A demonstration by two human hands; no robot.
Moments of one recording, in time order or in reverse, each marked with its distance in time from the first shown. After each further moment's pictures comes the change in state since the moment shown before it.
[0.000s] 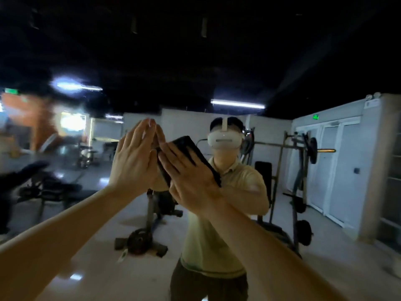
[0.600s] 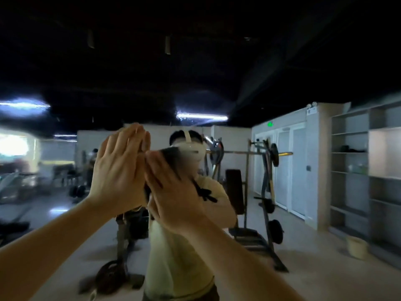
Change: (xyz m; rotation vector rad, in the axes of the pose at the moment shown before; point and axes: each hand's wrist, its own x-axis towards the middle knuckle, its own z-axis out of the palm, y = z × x) left_hand 0.056 -0.041 0.005 -0.059 0.210 0.245; right_hand 0.047 -0.023 -0.003 0.058 0.043 0.230
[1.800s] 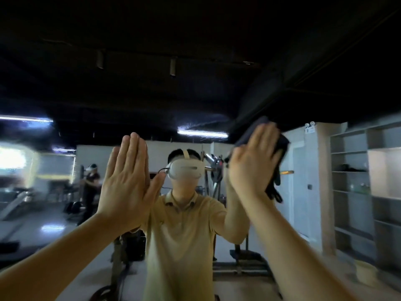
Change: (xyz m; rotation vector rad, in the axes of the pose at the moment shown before) left_hand 0.005 -0.026 0.019 0.165 -0.072 -0.032; right_hand 0.043 0.122 -0.049 -0.071 0.231 0.891
